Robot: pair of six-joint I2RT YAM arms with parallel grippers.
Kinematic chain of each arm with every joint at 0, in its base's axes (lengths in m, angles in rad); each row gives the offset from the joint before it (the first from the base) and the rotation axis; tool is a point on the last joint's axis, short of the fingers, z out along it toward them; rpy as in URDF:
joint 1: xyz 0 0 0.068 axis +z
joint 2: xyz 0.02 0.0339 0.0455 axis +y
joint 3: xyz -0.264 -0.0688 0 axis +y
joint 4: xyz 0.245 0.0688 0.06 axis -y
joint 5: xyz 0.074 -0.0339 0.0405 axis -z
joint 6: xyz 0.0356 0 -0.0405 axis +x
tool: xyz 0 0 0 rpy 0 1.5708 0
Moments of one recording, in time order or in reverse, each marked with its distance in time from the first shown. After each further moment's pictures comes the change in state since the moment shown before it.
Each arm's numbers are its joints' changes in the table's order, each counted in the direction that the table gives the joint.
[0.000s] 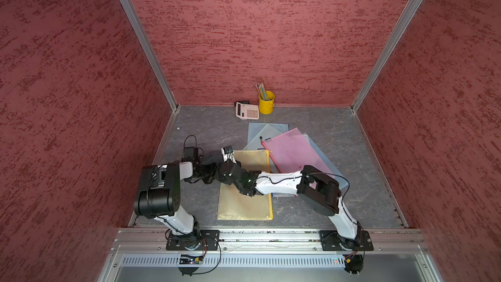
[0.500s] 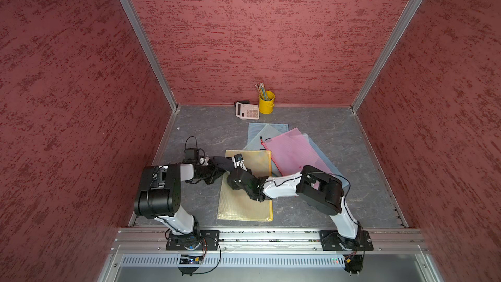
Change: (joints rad) left arm -0.015 -0.004 0.031 0.076 0.018 -0.069; right arm -0.035 -0.074 0.206 0.040 -0.016 0.008
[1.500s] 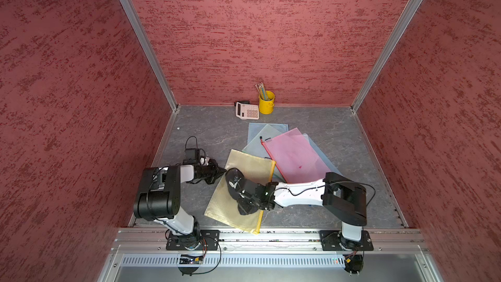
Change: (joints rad) left arm -0.009 -0.038 0.017 0.018 -0.003 -0.040; right arm 0.094 -0.273 0.145 -0.478 -0.306 -0.165
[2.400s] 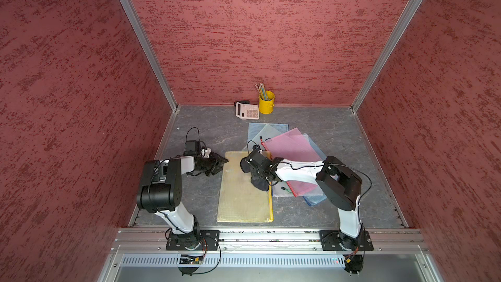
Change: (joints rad) left arm -0.001 0.132 -0.195 -0.093 -0.010 0.190; right arm -0.274 0.133 -0.150 -0.044 0.180 0.151
